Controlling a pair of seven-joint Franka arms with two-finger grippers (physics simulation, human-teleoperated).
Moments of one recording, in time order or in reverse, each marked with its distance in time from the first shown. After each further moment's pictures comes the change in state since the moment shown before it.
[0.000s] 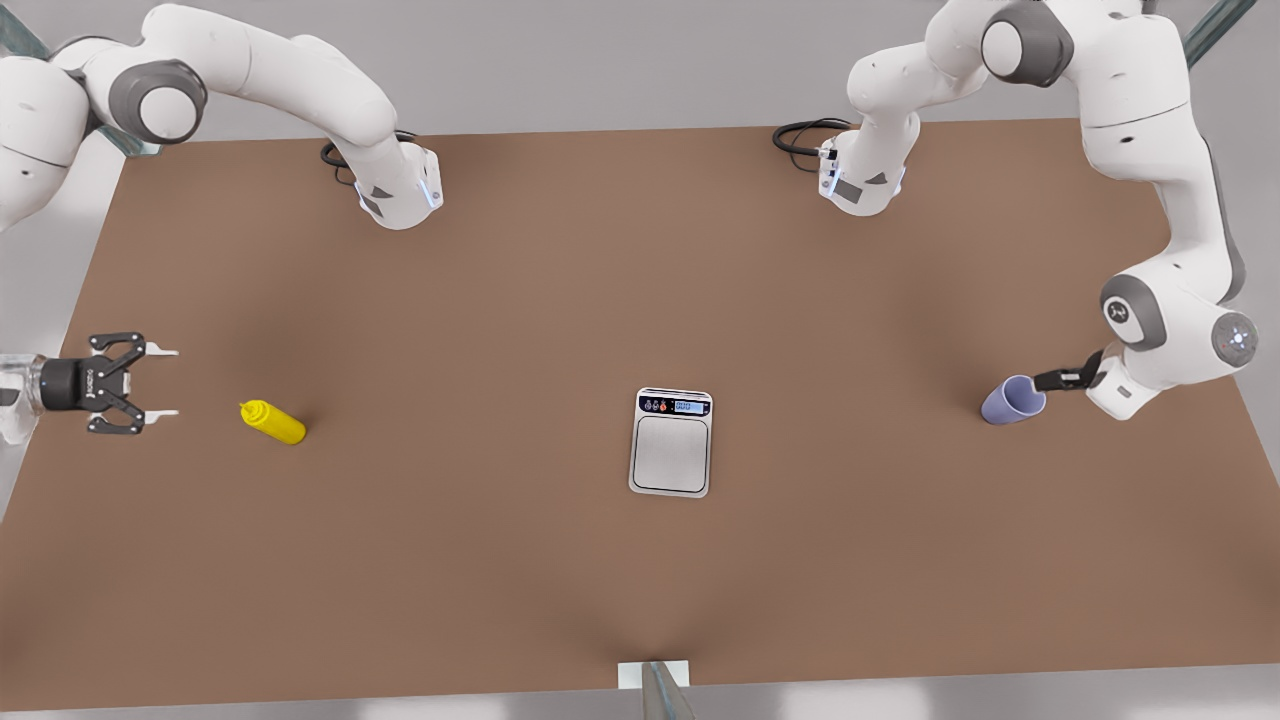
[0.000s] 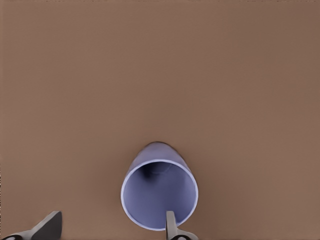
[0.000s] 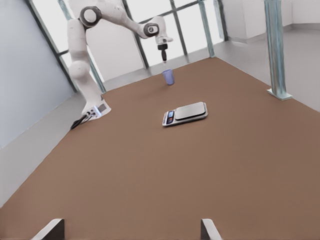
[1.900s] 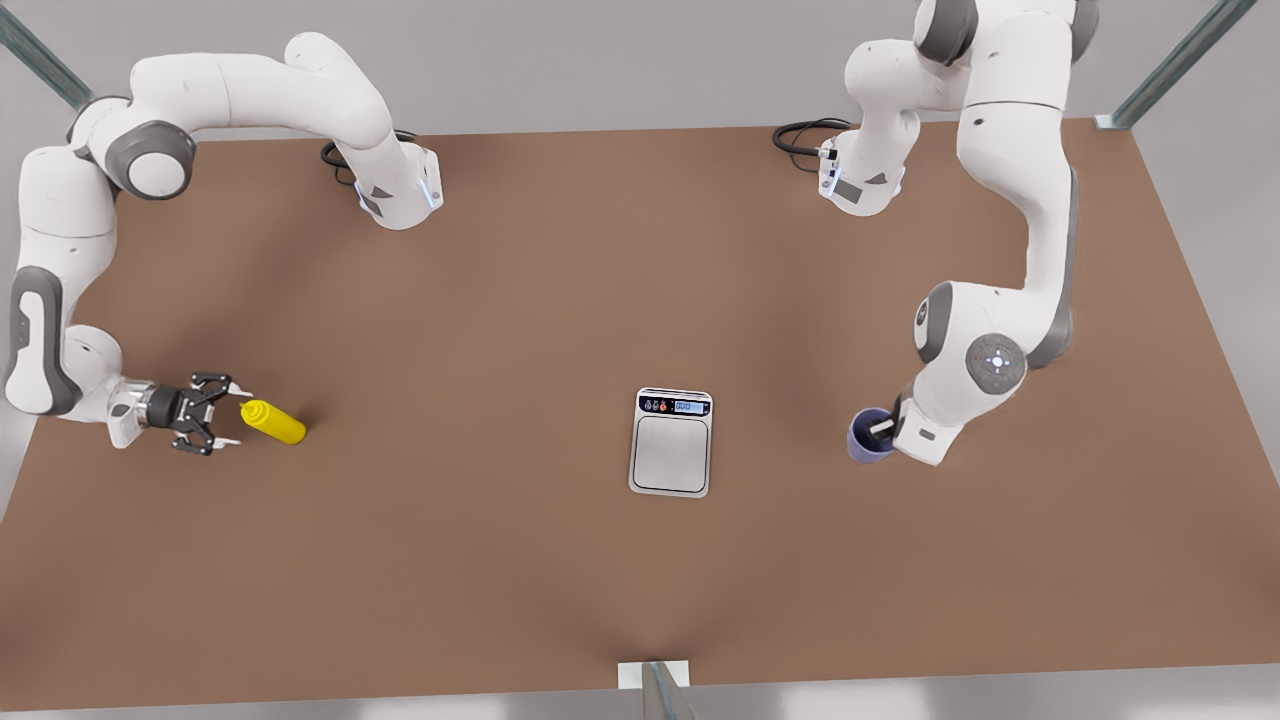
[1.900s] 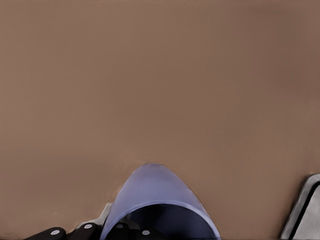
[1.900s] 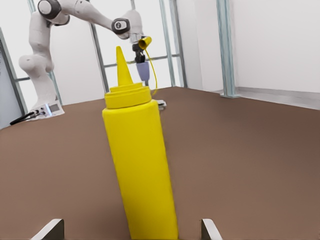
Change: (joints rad) left arm -0.388 -0.017 -0.219 0.127 0.040 0.002 -0.899; right arm -0.094 0.362 -0.001 -0.078 0.076 0.307 -0.361
